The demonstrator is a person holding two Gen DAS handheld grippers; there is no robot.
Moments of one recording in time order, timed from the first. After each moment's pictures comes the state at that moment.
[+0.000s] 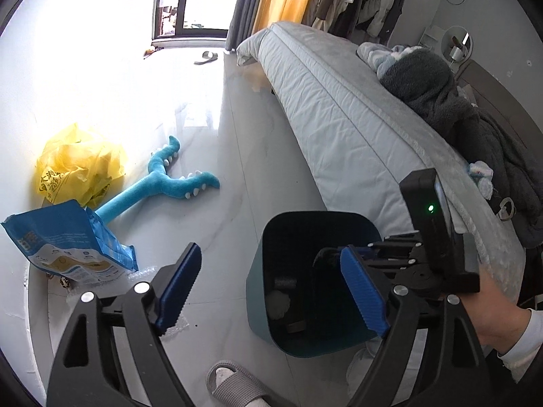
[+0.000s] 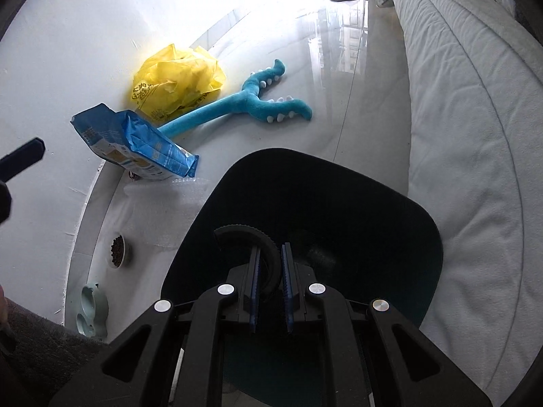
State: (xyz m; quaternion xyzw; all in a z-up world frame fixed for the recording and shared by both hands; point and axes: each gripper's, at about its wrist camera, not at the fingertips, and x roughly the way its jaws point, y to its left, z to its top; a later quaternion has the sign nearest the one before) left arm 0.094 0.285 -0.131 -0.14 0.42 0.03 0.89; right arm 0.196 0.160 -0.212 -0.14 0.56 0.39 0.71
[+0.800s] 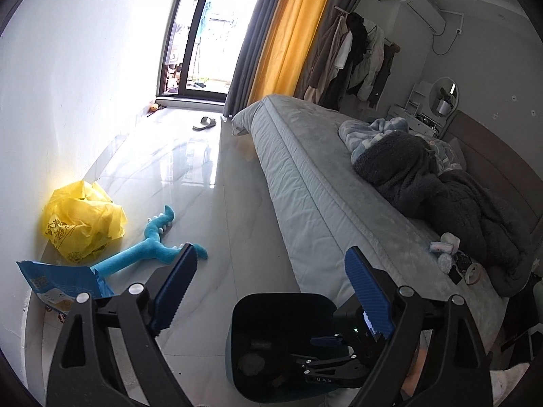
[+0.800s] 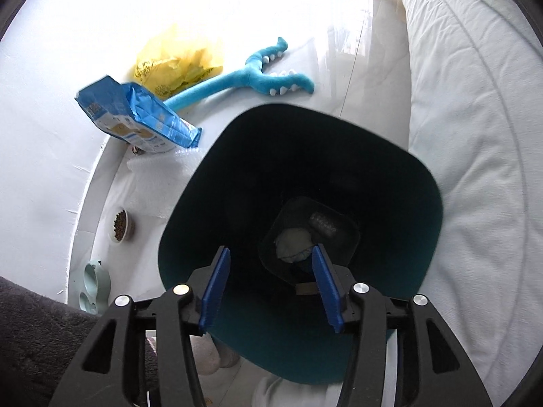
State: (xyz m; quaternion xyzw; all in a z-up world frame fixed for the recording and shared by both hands) left arm 0.097 0.257 -0.029 -0.15 0.30 0.04 0.94; right arm 0.181 0.134 -0.210 -0.15 0.59 0.40 0.69
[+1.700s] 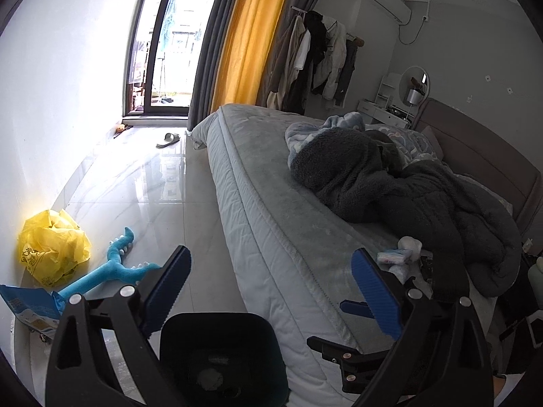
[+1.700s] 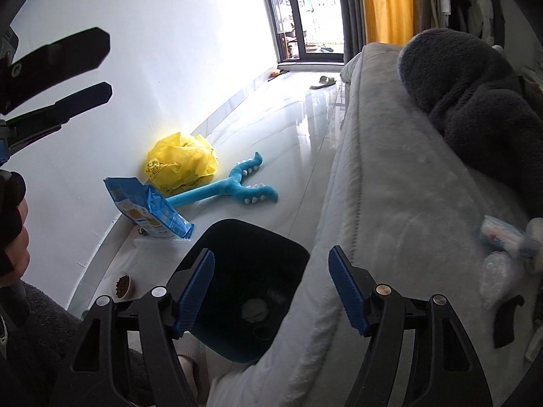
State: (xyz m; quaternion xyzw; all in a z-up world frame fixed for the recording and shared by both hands) left arm 0.140 0.142 -0.006 -0.11 0.28 -0.01 0.95; right arm 0.204 -0.005 -0.070 -0.08 0.41 0.41 0.81
